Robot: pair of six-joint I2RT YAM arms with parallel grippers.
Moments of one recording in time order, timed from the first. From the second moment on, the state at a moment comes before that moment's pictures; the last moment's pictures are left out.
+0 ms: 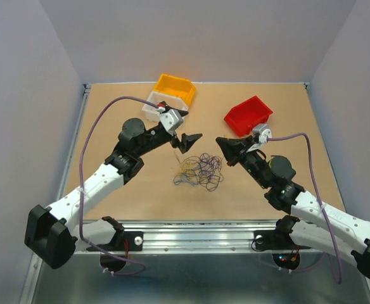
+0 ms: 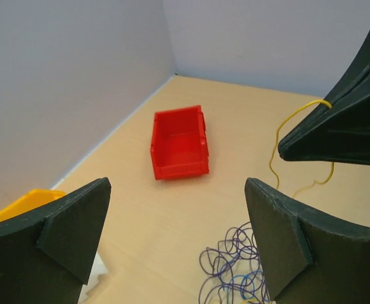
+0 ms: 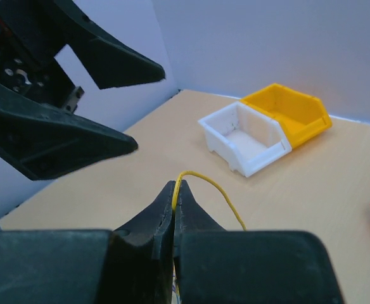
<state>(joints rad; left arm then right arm) -0.61 1.08 0.86 0.36 0.43 0.13 0.81 0.85 0.53 0.59 0.09 0.22</state>
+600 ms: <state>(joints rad) -0.74 1.37 0.87 0.37 0.54 0.19 0.81 0.82 0.53 0.52 0.02 0.23</state>
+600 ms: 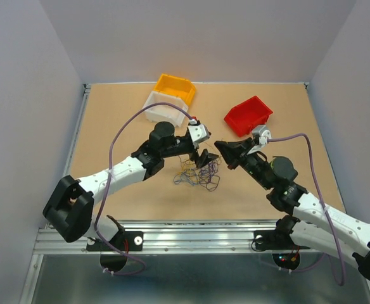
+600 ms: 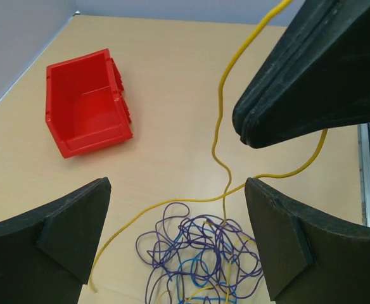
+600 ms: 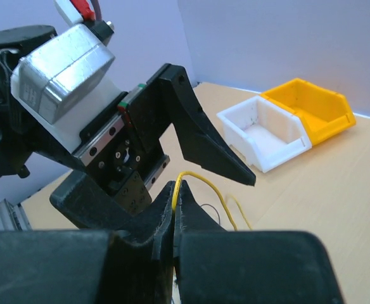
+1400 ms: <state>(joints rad) -0.80 1.74 1.09 0.31 0.38 0.18 0.81 0.58 0.54 0.48 -0.10 0.26</state>
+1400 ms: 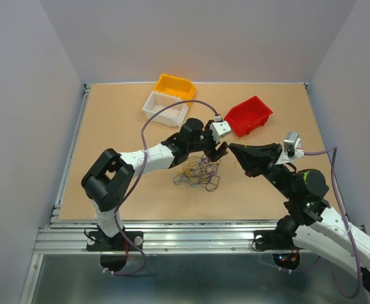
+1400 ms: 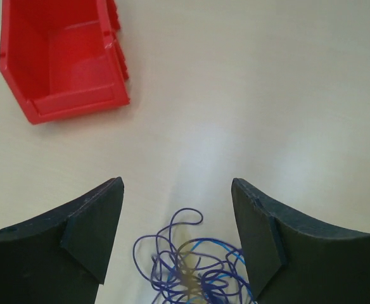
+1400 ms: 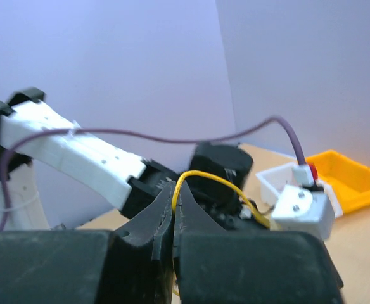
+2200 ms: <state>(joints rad) -0.58 1.78 1.16 0.23 0.37 0.02 0.81 0.83 1.13 0.26 0.17 0.20</state>
